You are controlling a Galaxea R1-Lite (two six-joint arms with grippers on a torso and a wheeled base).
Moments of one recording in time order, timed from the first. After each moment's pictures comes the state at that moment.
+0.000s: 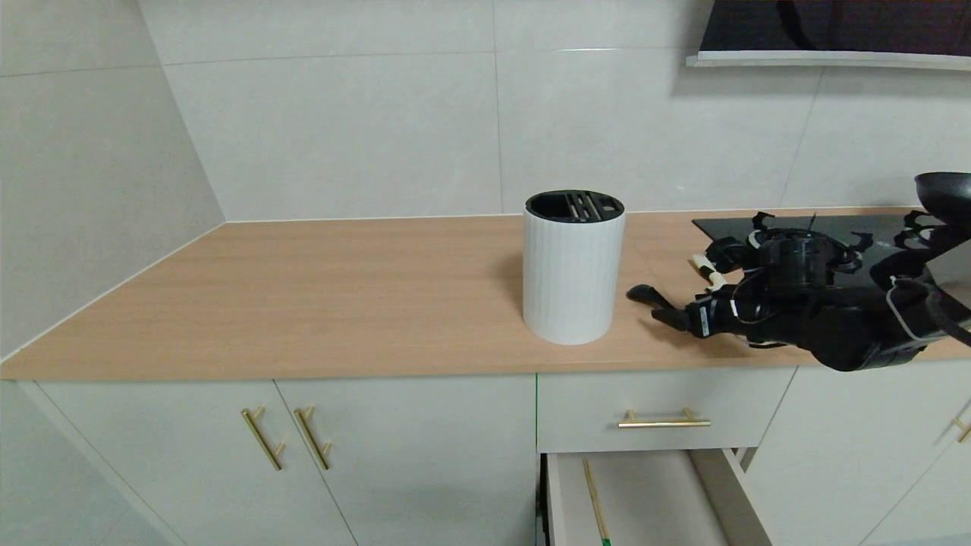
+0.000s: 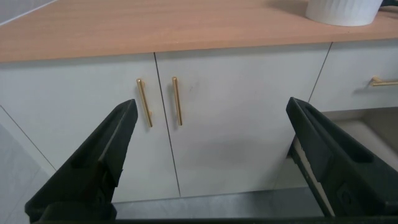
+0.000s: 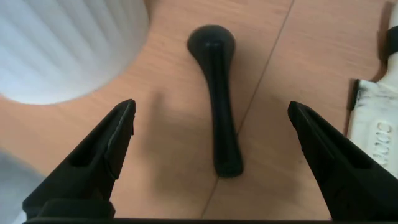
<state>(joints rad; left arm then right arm) 0.00 0.00 0.00 0.01 -0.06 0.01 0.12 2.14 -1.15 -0.59 0.29 -0.16</state>
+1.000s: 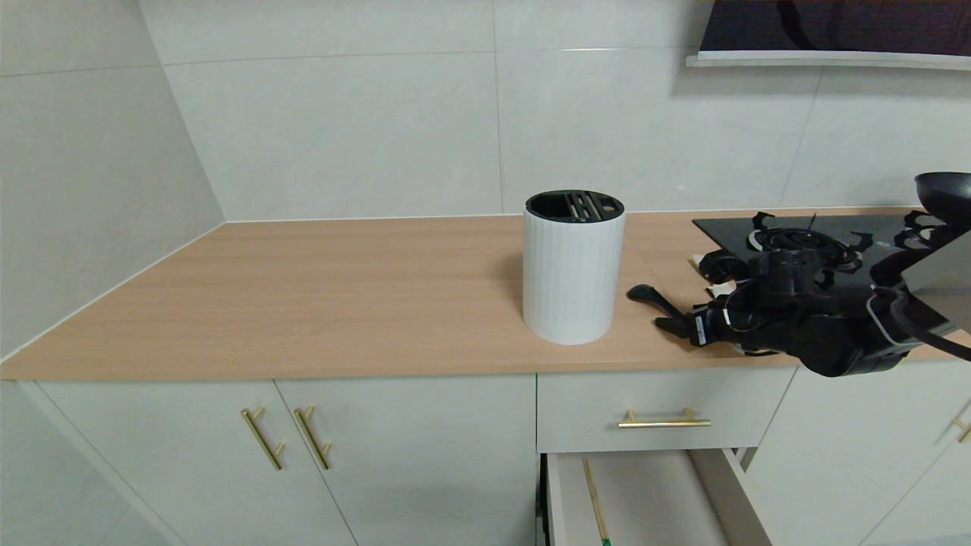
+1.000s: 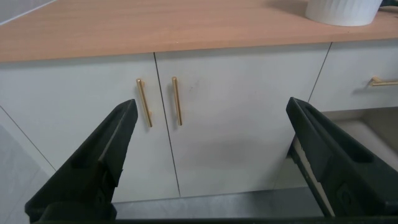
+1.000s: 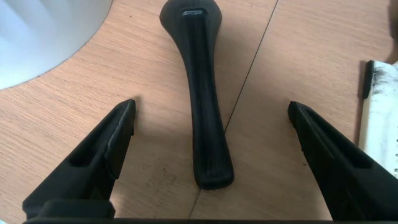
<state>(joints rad) 0.00 0.00 0.00 0.01 -0.06 0.01 0.11 2.20 -1.17 -0.60 0.25 -0.18</state>
